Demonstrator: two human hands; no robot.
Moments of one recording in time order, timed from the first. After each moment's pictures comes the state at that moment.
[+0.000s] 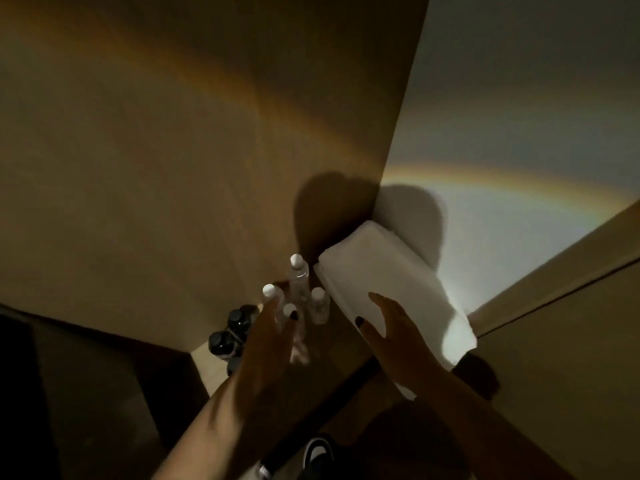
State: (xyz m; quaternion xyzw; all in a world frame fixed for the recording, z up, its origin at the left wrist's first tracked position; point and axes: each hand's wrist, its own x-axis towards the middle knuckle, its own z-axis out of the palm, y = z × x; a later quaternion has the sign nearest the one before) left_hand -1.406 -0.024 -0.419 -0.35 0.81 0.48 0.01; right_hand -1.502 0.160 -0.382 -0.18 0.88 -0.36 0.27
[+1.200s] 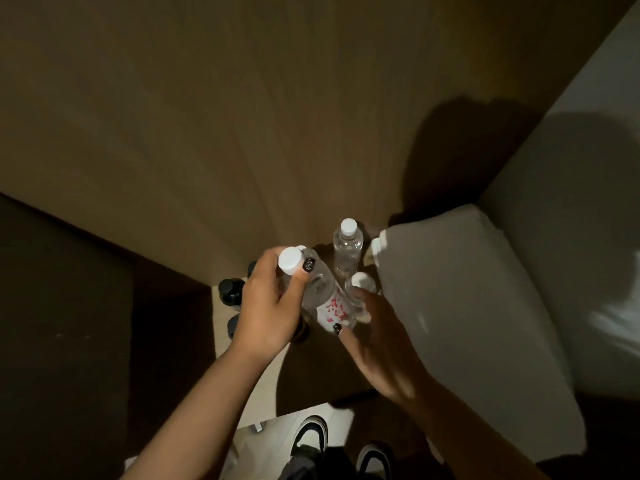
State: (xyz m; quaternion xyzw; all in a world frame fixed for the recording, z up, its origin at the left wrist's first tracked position) left_hand -1.451 -0.035 -0.484 -0.42 0.76 0.42 -0.26; right_hand -1.559 0.095 -0.521 -0.36 0.79 -0.37 0.34
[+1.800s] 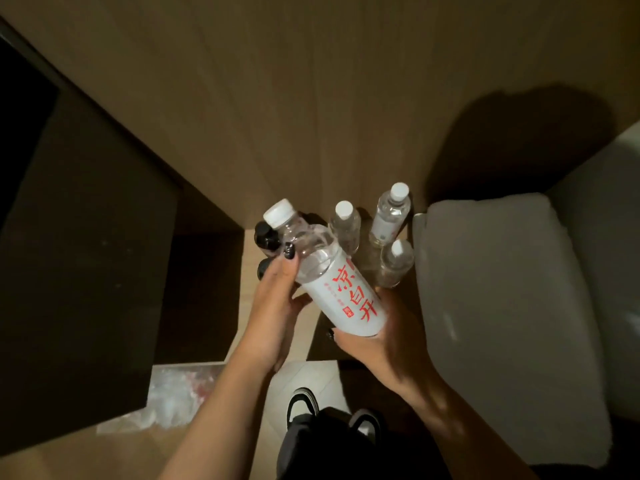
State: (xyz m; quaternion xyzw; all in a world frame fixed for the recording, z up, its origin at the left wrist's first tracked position) left_hand -1.396 0.013 -0.496 -0.46 0.42 0.71 -0.32; right_hand -1.519 0.111 -0.542 -0.37 0.78 -0.34 0.38
